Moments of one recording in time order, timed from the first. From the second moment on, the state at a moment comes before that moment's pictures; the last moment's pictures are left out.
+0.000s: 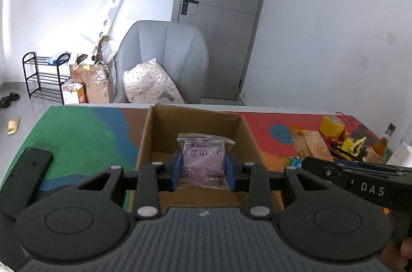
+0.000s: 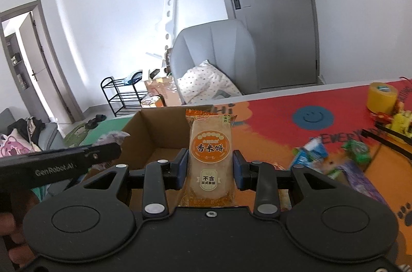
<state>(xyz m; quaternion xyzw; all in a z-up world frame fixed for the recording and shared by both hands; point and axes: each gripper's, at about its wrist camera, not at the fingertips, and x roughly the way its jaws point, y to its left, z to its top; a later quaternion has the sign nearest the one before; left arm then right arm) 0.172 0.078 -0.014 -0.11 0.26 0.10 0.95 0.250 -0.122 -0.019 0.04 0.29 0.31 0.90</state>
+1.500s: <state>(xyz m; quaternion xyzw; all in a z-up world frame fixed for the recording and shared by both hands) 0.178 0.074 -0.024 -0.14 0.30 0.13 0.94 0.249 -0.148 -0.029 0.10 0.32 0.30 0.89</state>
